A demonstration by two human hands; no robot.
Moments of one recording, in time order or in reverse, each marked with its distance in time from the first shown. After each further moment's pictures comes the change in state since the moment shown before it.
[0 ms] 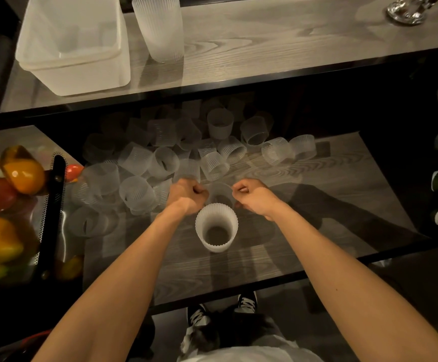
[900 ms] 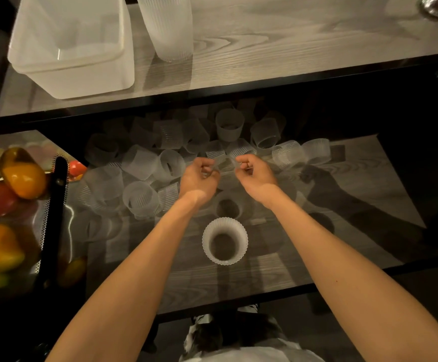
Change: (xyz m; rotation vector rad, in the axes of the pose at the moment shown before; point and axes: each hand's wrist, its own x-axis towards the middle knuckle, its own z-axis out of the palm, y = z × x) left_hand 0.023 0.033 -0.006 -0.364 0.137 0.074; right_hand 0.045 -0.035 -0.003 0.010 0.248 -0.201
